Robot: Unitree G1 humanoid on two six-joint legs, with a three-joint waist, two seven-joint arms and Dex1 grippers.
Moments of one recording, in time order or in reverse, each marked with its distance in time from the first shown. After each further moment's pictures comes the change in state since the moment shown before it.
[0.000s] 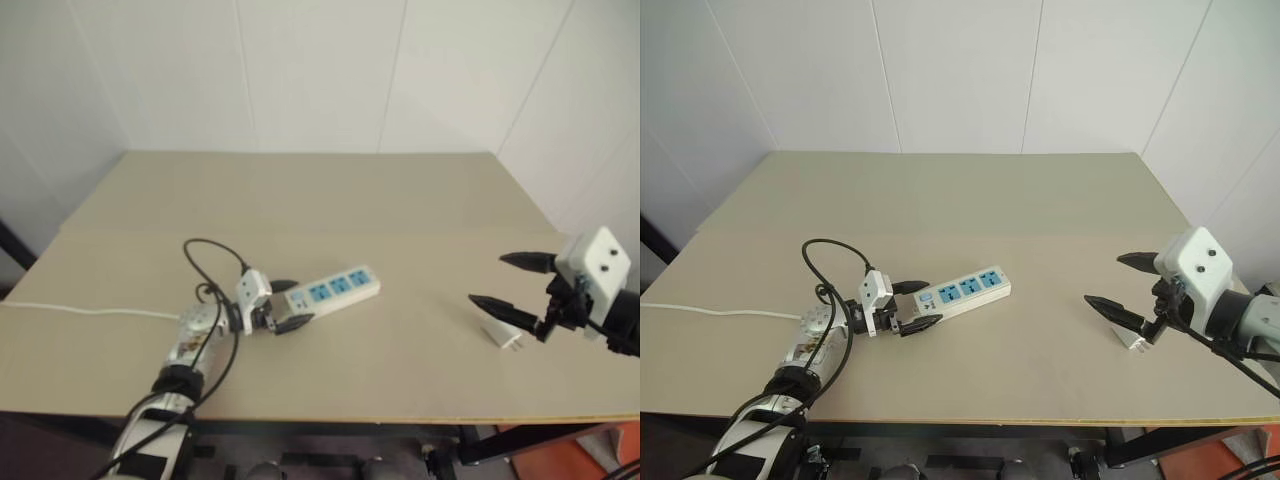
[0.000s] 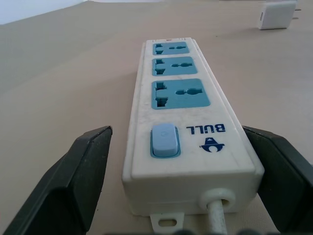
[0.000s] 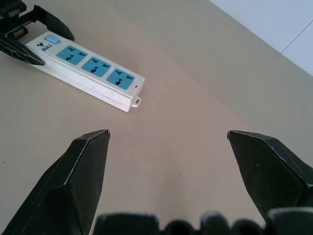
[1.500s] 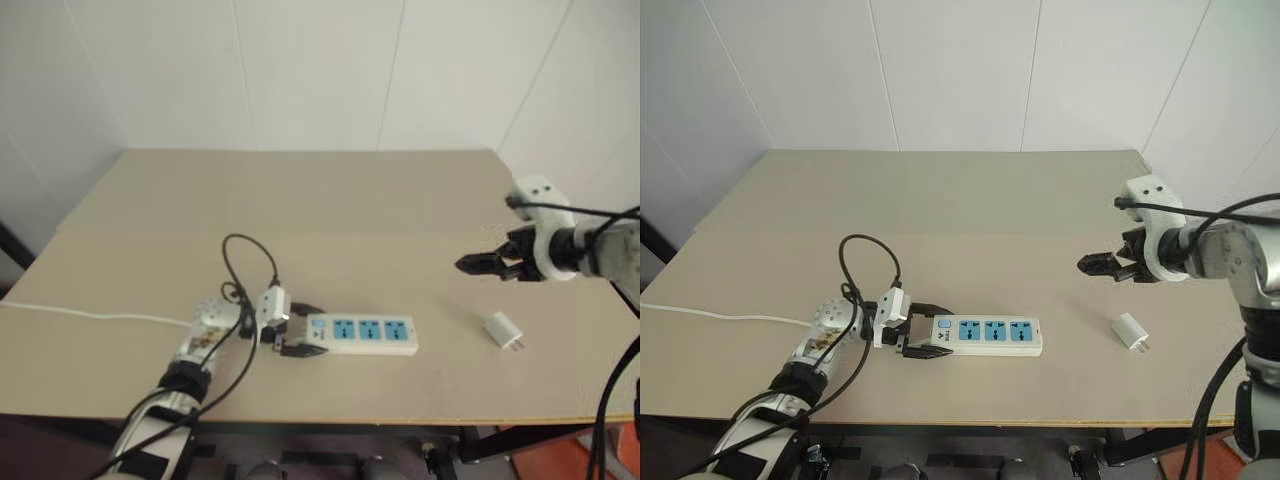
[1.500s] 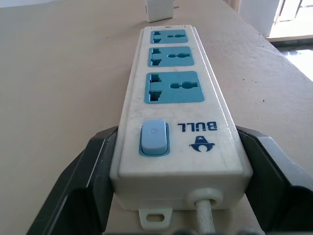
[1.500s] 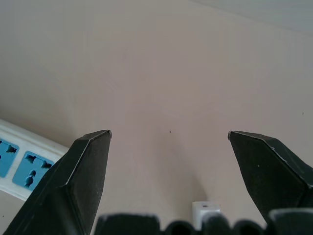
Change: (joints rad) left arm 0.009 0.016 -0.132 -0.120 0.007 -0.003 -0.274; right arm -0.907 -0.046 0.609 0.448 0.037 0.989 -0.298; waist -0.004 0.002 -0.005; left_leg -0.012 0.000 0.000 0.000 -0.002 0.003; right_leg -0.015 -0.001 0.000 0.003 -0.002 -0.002
